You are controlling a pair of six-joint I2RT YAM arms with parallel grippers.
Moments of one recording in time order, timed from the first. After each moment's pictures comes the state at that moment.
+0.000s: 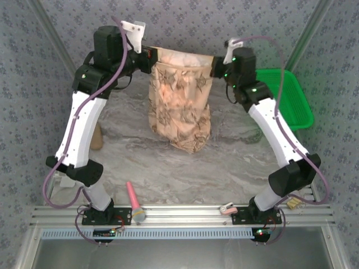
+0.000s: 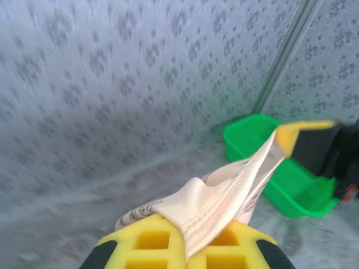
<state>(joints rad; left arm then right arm) -0.52 1.72 2.41 -0.94 0.11 -0.10 0.35 1.57 1.78 -0.39 0.03 0.30</state>
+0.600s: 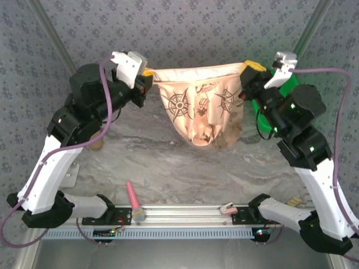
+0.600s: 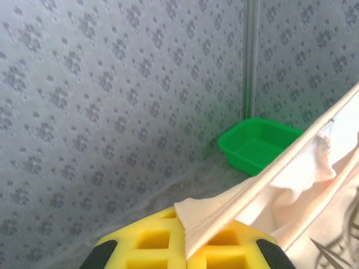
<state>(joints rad) -0.71 1.29 1.91 -0.71 -0.05 0.10 0.52 1.07 1.63 -0.41 0.19 0.28</state>
